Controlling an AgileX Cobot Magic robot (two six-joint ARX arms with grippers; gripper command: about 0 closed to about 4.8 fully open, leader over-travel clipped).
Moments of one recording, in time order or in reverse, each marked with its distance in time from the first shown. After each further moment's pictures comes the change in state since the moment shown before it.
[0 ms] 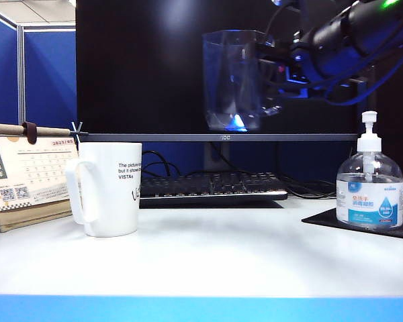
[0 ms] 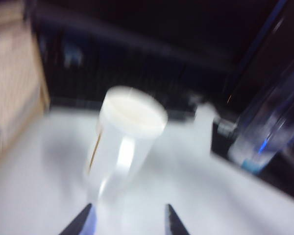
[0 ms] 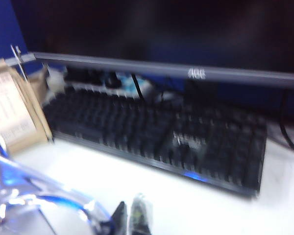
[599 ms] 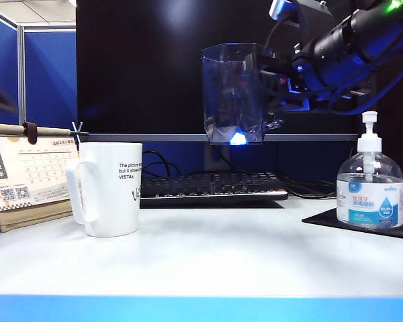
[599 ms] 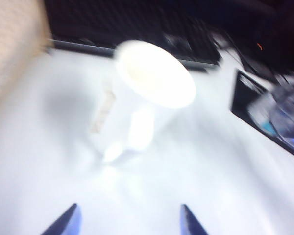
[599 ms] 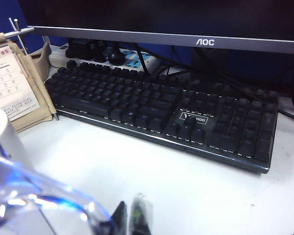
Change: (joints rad) left arm -0.042 0.633 0.215 0.090 0.022 0.056; right arm 0.002 0.000 -0.002 -0.069 -0.017 0.026
